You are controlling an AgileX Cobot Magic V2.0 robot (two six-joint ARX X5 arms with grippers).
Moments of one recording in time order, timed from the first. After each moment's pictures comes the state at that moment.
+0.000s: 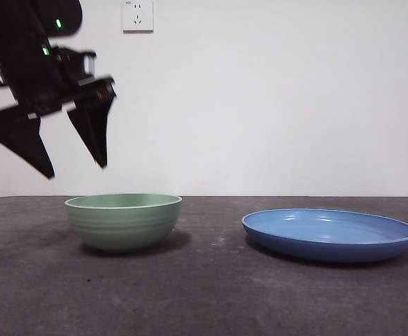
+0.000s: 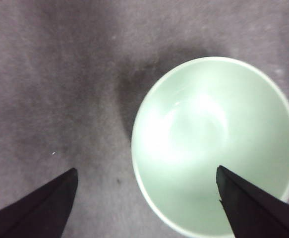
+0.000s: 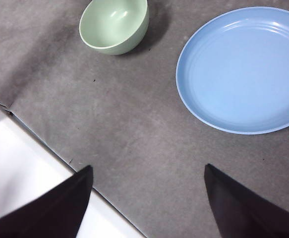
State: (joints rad) left arm -0.31 1.65 1.27 -0.74 0.15 -0.04; right arm 0.16 0.77 0.98 -1.12 -0.57 -0.09
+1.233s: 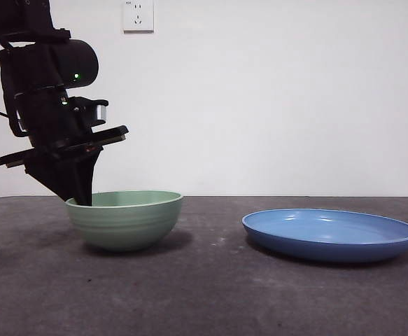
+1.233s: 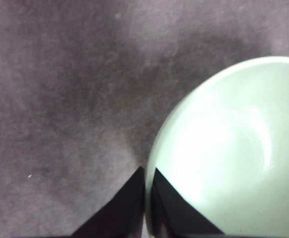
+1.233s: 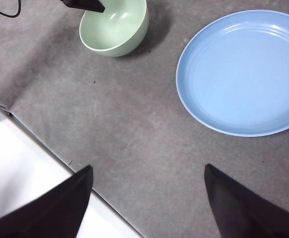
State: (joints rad) left arm -0.32 1.79 1.28 -0.67 0.16 -0.08; right arm 0.16 0.77 0.98 -1.11 -0.57 -0.09
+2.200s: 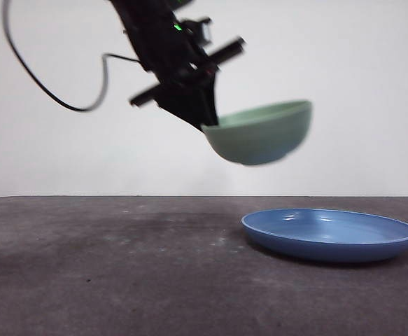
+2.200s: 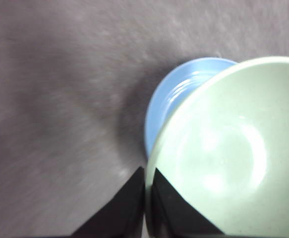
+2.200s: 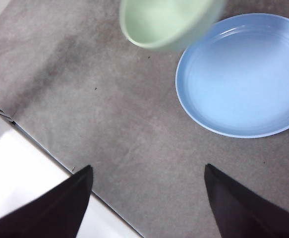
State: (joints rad) left arm -0.62 1.92 1.70 -0.68 0.18 -0.16; right arm 0.16 0.74 0.98 -1.10 -0.57 -0.05
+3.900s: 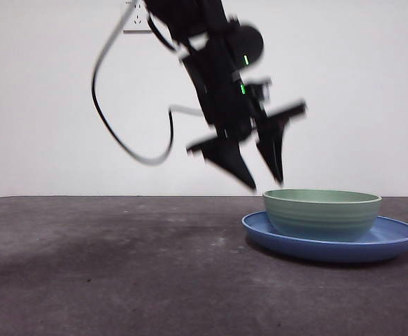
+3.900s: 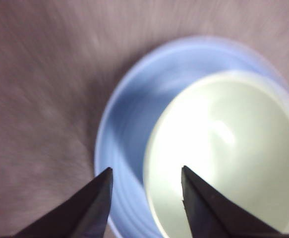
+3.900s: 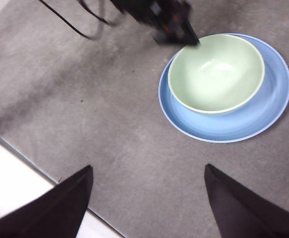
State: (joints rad) left arm -0.71 2.19 1.97 -0.76 0.18 -0.17; right arm 0.16 0.69 1.02 -1.12 -0.49 -0.02
